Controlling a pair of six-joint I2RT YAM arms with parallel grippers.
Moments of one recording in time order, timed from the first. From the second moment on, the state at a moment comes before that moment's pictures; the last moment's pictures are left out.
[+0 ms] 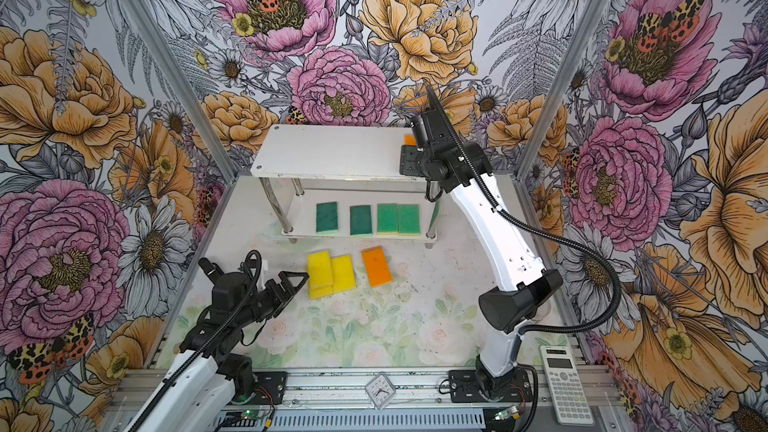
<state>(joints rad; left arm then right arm) -0.18 0.55 0.27 -0.29 0.44 -0.95 0.46 1.79 2.27 -1.18 0.24 0.37</state>
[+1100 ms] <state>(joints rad) -0.18 0.55 0.27 -0.29 0.46 -0.95 0.46 1.72 2.27 -1.18 0.20 0.37</state>
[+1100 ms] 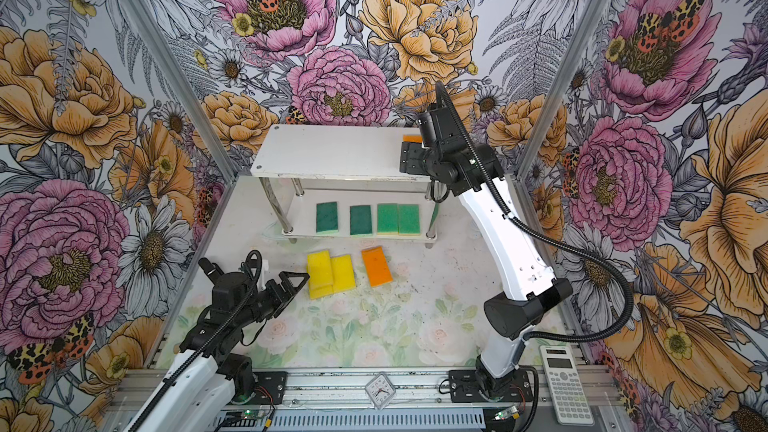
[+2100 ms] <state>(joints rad) -0.18 0.54 0.28 -0.30 0.46 -0.95 0.61 1.24 1.61 -1.19 0.07 0.24</state>
